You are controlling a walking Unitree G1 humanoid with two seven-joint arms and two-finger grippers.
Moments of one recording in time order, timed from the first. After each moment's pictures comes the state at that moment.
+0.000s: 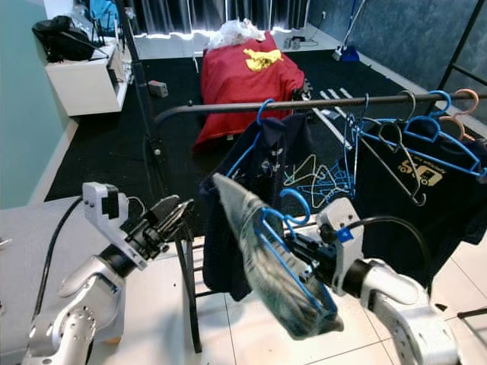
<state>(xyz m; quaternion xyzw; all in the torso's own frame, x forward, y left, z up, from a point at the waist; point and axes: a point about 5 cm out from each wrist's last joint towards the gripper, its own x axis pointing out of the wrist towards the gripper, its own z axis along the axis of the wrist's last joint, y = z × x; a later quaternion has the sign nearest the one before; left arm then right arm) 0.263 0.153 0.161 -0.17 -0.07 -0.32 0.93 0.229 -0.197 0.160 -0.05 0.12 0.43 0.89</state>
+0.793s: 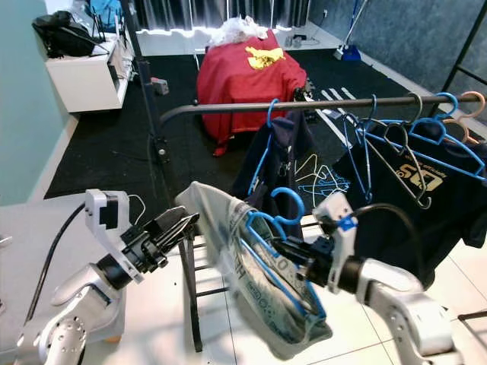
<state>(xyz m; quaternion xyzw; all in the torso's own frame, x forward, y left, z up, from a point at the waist) 0.254 0.155 0.158 -0.17 -0.06 -0.33 0.92 0.256 -0.174 0.146 0.03 0.13 0.42 0.90</state>
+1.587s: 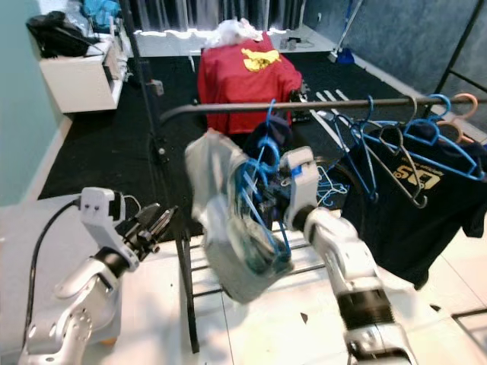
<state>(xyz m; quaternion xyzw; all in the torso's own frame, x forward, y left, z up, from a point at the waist) 0.281 0.178 0.138 -0.09 -0.02 -0.13 0.99 0.355 -0.138 0.179 0.03 0.04 0.22 0.97</state>
